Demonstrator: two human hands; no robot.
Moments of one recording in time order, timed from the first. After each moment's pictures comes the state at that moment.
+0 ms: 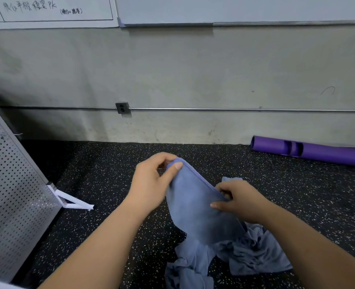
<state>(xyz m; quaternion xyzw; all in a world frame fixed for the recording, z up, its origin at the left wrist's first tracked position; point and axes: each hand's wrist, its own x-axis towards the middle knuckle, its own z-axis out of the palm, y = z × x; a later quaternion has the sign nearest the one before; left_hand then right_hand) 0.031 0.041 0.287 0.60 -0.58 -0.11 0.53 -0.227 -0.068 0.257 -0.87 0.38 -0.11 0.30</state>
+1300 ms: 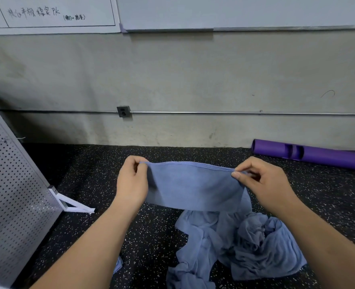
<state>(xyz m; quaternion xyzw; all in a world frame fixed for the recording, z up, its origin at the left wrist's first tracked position) 0.061 0.042 0.283 0.70 -0.33 -0.16 0.61 -0.253 -0.070 0.295 -0.79 0.38 -0.39 0.27</state>
